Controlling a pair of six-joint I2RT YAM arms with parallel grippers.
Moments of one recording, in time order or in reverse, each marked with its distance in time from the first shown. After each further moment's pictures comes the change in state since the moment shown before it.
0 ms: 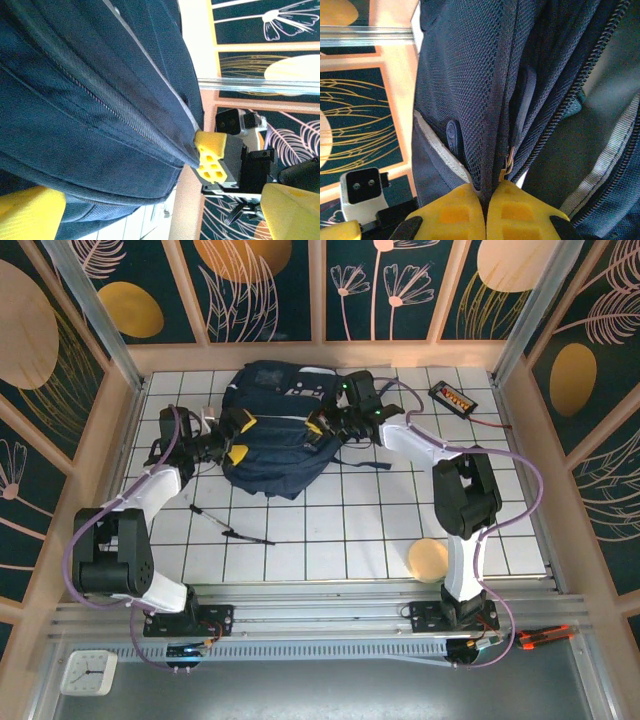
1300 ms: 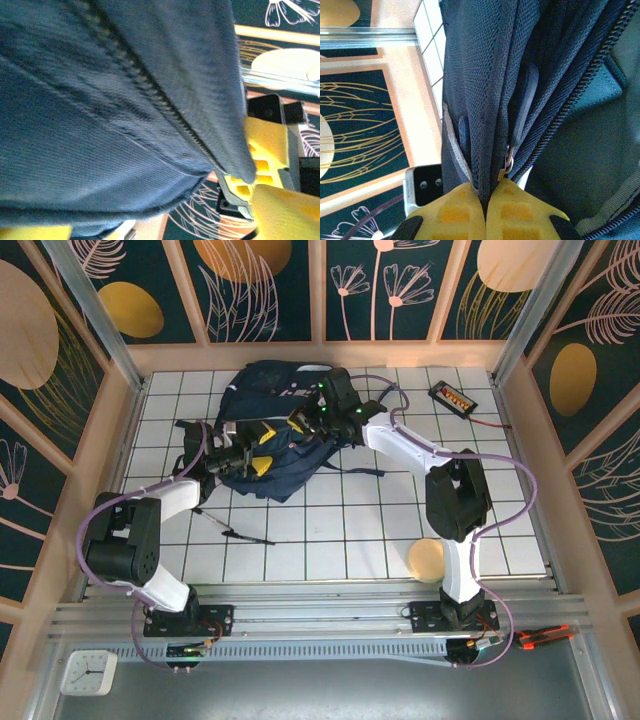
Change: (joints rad) left arm -0.122 0.088 -0.154 0.369 -0.007 -0.301; right arm 0.118 0.022 0.140 -0.104 0.141 0.093
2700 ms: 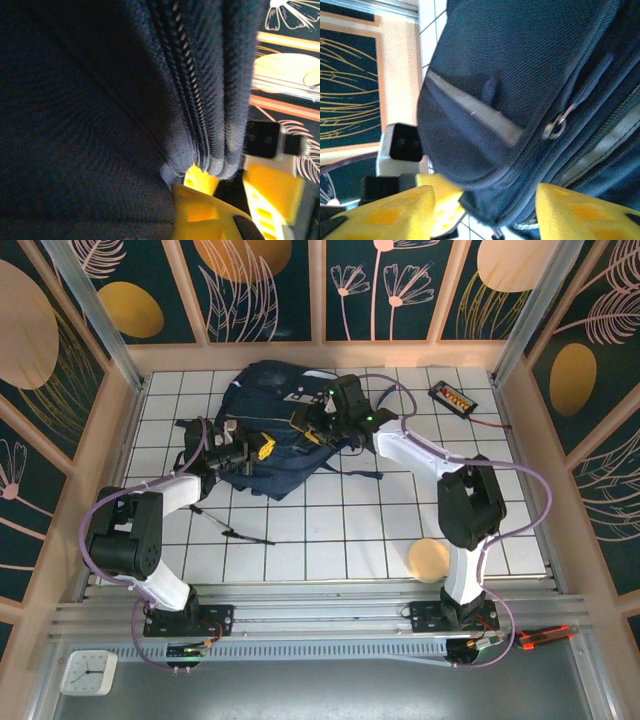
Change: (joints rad) left arm 0.009 0.034 0.045 -0.003 0.026 -0.035; right arm -0.023 -0.121 -0.159 0.027 -0.028 -0.287
